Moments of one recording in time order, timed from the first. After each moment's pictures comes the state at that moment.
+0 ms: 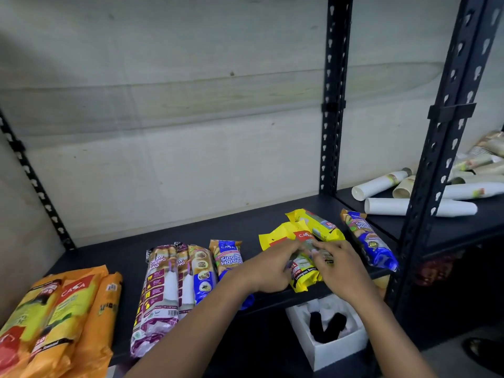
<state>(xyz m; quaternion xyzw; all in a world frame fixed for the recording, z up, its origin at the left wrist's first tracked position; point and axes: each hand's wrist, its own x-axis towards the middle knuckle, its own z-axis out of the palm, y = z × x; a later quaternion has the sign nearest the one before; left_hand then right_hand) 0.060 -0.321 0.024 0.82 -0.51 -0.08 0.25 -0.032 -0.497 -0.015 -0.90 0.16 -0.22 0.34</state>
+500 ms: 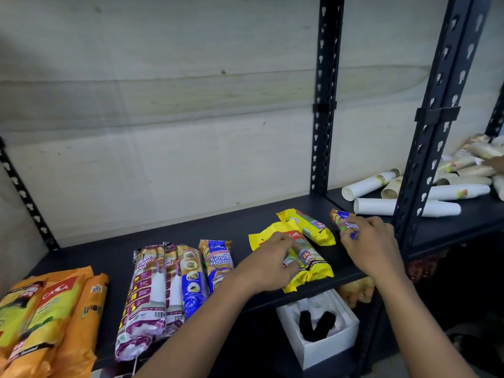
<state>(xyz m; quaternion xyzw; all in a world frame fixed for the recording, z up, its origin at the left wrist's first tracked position) 0.051 -0.336 0.023 0.85 -0.46 -0.04 0.25 -0.039 -0.562 0.016 -0.89 0.29 -0.31 0.16</state>
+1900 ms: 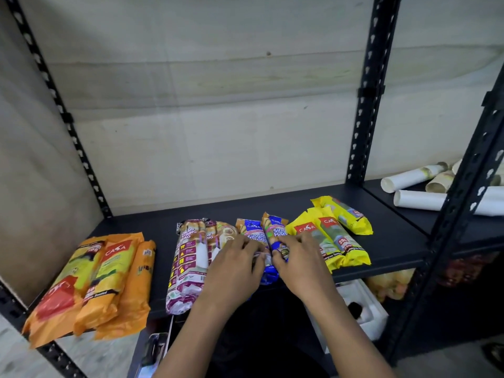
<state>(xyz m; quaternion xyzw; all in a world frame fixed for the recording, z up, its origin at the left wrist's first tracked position) 0.021 -0.203 -0.002 0.92 -0.28 0.19 0.18 -0.015 -0.363 -0.007 -0.93 0.09 -0.23 0.26</state>
